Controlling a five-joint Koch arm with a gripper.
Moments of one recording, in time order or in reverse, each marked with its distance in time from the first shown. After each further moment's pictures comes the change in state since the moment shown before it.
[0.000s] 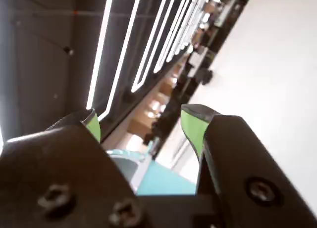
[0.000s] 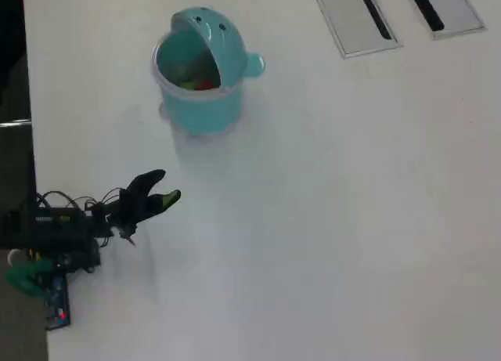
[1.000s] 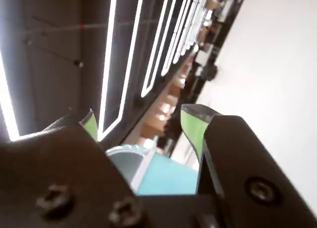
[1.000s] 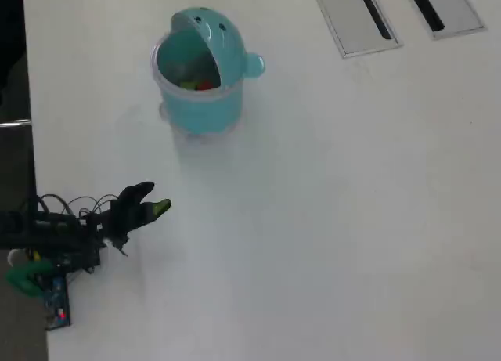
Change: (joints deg) arm 0.4 0.1 14.2 -12.7 6.1
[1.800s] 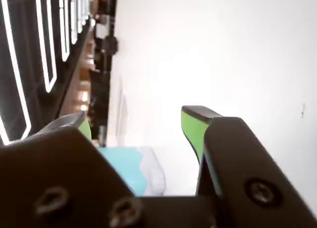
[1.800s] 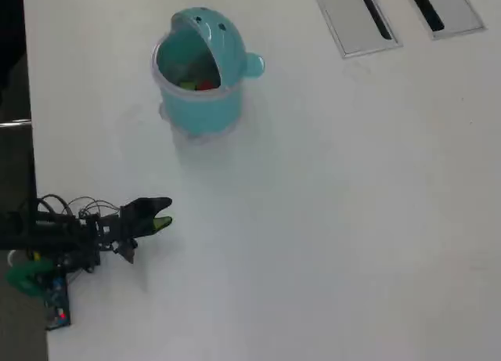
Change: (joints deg) arm -1.0 -0.1 0.0 33.0 6.1
